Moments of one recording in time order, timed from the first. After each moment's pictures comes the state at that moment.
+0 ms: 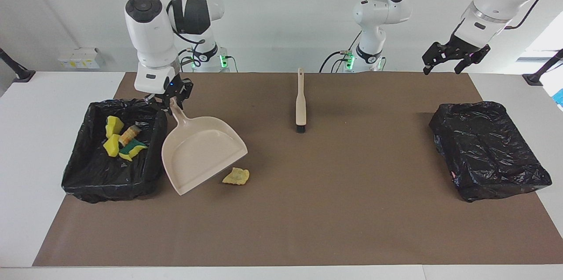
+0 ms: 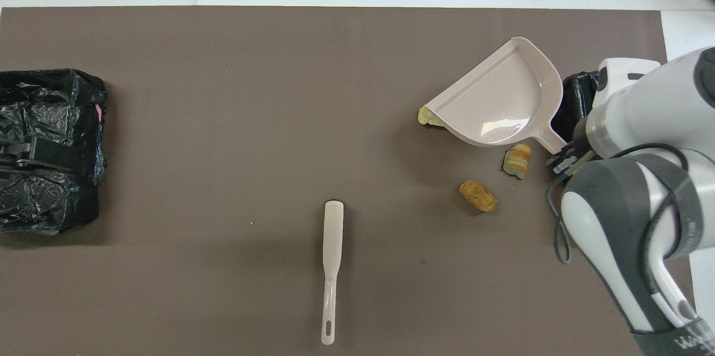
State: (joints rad) left arm 0.05 -0.07 -0.09 -1.60 -0.03 1.45 -0.03; right arm 0.17 0.02 0.01 -1.85 -0.10 1.83 -0.34
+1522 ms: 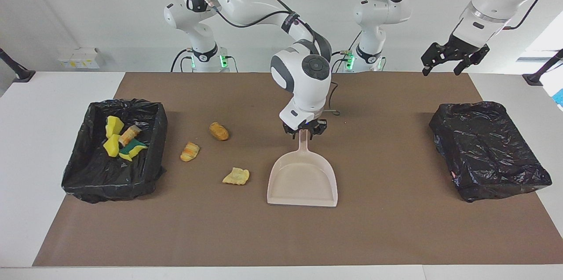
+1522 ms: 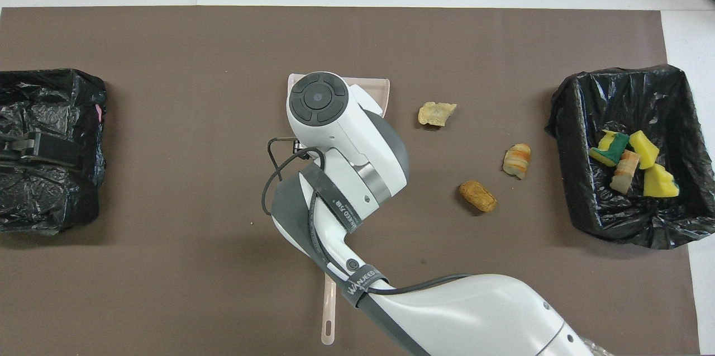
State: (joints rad) left arm 0.05 -0.07 -0.10 -1.60 -0.03 1.48 -0.04; right arm 0.64 0.62 -0.01 -1.26 0.02 1.85 0.69
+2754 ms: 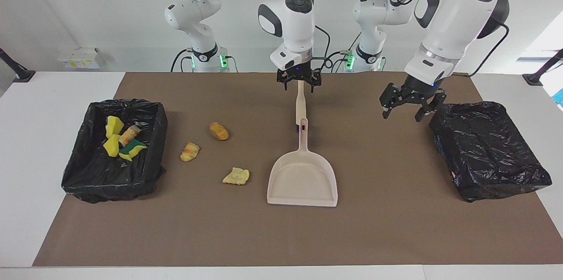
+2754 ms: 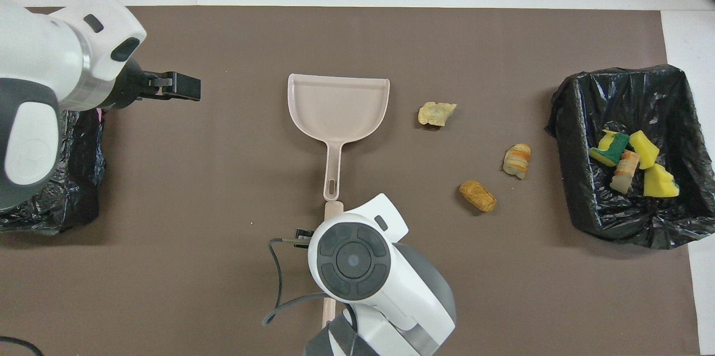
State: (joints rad) left arm -0.14 0.14 -0.12 -1.59 -0.08 1.92 -0.13; right arm 0.78 0.08 0.01 -2.00 0.08 2.13 0.94
